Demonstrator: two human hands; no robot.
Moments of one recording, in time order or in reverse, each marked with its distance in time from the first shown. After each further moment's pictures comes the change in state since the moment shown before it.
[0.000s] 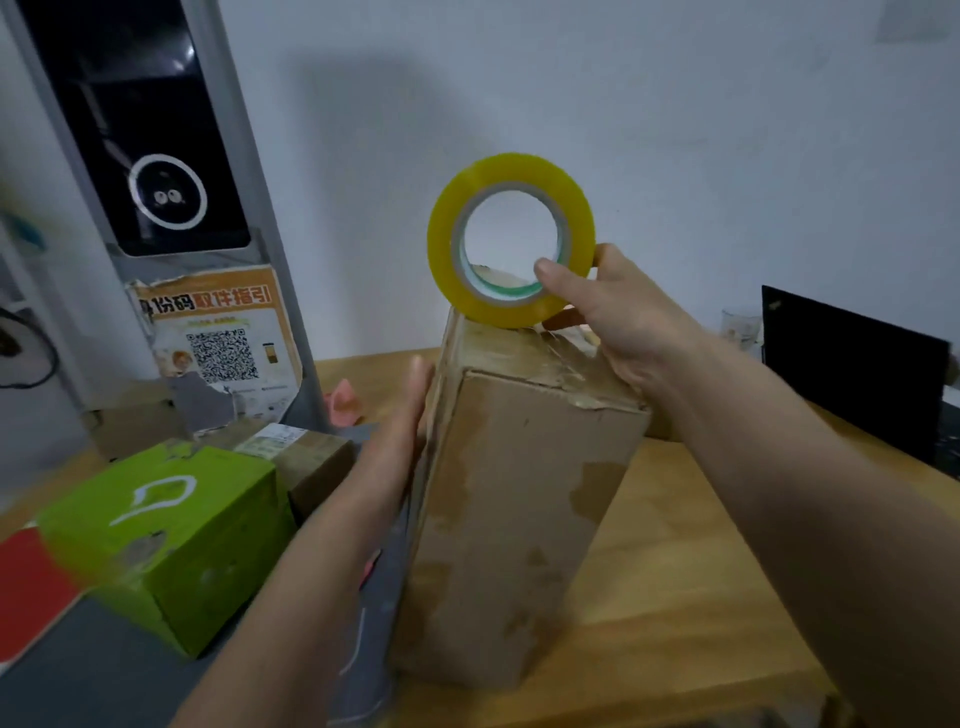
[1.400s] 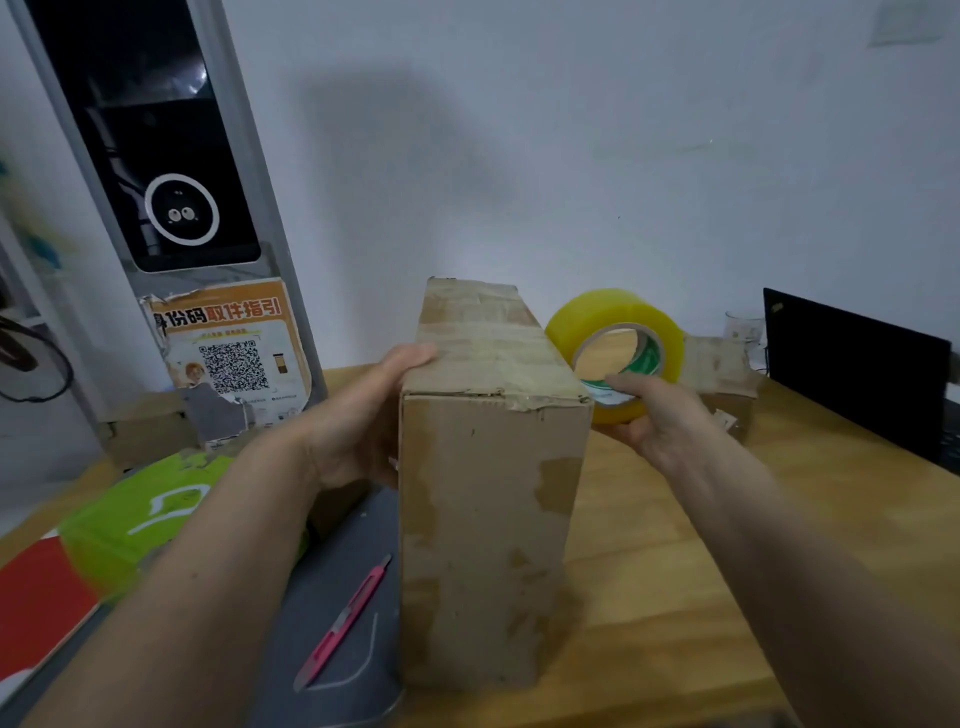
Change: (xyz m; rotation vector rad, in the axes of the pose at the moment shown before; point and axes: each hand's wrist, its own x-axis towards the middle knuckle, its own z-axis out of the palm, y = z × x) left_hand -0.001 0.045 -0.033 0.099 -0.102 -0.281; right_hand 0.000 0.103 -0.027 0.609 0.290 0.412
